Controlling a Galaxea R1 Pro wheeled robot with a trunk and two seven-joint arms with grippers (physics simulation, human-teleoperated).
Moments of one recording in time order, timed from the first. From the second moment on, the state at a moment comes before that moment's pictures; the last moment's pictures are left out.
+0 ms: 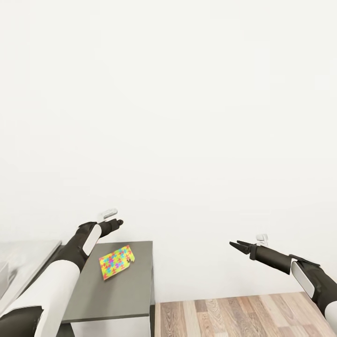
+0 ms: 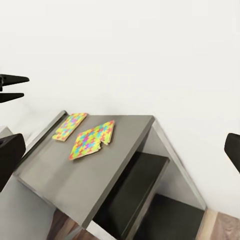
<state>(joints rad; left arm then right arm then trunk) -0.82 0.05 0.08 -0.67 0.37 0.52 0.10 -0.61 -0.41 0.02 -0.59 -0.46 0.27 1.12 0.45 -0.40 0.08</state>
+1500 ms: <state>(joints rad) -0.82 0.06 0.09 -0.66 0.37 0.64 0.11 -0.61 -0.41 0.02 -0.59 -0.46 0.27 1.12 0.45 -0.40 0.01</state>
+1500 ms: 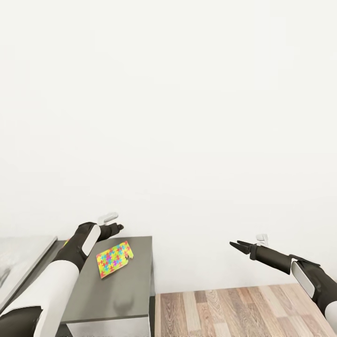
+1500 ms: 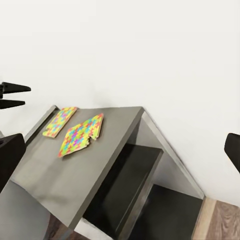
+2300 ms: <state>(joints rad) -0.82 0.06 0.09 -0.66 0.37 0.63 0.18 -0.61 -0.41 0.02 -0.59 -0.47 0.27 1.12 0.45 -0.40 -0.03</state>
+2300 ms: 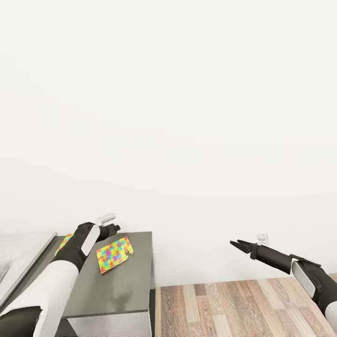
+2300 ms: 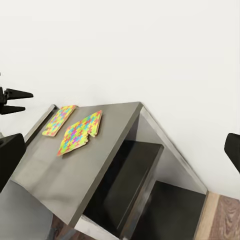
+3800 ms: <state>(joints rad) -0.82 0.07 0.09 -0.67 0.38 0.63 0.16 -0.61 -0.41 0.02 -0.60 -0.46 0.26 1.12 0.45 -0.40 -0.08</state>
